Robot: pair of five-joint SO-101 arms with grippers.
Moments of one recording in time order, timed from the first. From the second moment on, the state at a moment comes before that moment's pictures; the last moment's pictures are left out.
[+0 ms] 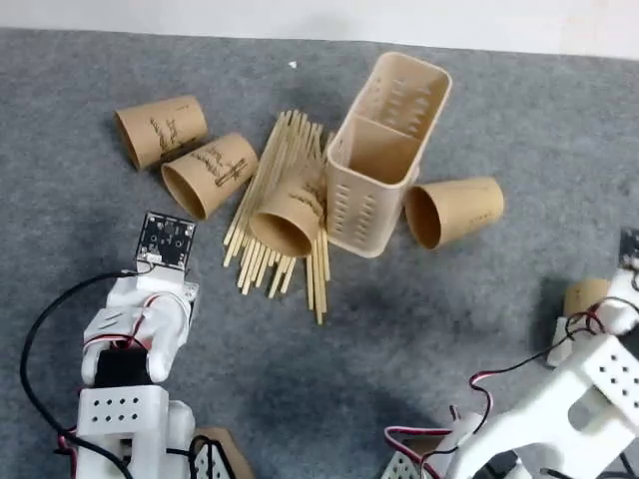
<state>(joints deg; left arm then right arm) -11.0 -73.5 82.3 45.6 -12.2 45.2 -41.8 42.7 73.5 33.3</state>
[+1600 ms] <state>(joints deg) -11.0 -73.5 83.4 45.6 -12.2 40.0 -37.3 67.2 14.7 -14.4</state>
